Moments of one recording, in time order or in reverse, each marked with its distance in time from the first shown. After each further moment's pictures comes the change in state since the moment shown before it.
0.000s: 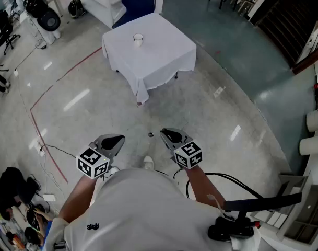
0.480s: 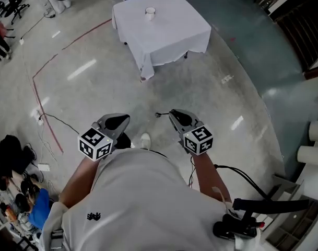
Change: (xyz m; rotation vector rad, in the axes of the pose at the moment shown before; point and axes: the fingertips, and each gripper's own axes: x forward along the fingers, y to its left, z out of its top) left arm 0.033 -0.005 -0.002 -0.058 -0.022 0.037; right arm -0.012 -0.033 -0.001 0.004 0.012 0.029
